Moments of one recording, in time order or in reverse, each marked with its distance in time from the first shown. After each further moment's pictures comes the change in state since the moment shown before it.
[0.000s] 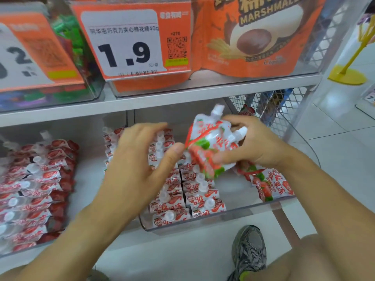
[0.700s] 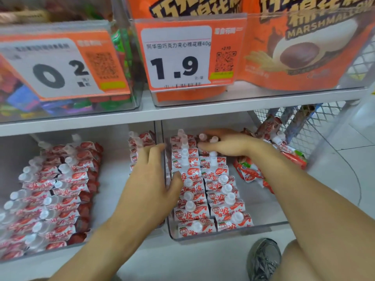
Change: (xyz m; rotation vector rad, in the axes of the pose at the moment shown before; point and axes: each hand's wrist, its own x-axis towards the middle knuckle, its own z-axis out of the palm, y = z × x) left_hand -0.018 -0.034 0.003 0.083 -0.099 -0.217; right_hand 0.113 0.053 0.034 -0.574 -0.212 0.276
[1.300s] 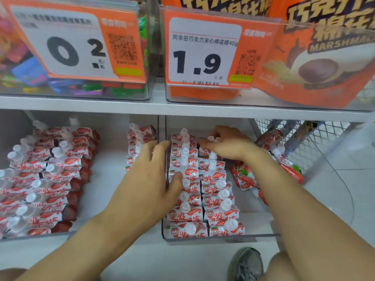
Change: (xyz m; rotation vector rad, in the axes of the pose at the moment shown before) left_hand -0.003 -0.001 0.001 0.008 0.003 0.042; right_hand 0.000 -0.019 -0.003 -0.183 0.179 0.124
